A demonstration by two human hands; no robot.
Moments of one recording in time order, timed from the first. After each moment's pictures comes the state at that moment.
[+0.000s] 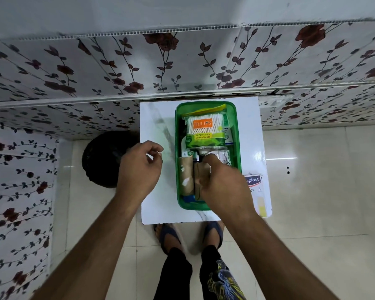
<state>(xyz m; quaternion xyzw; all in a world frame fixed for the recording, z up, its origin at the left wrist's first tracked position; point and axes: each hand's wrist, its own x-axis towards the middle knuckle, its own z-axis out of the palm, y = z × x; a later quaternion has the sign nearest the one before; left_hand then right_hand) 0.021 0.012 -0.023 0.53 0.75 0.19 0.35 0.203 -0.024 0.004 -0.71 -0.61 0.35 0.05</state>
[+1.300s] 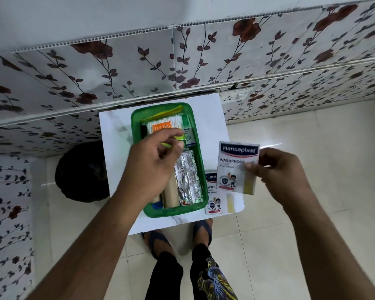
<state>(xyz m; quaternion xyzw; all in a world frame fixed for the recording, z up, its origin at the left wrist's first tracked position) 0.119 0.026 0.039 0.58 0.60 0.23 0.51 0.360 -0.039 0.015 -0.79 -0.32 0.45 0.26</state>
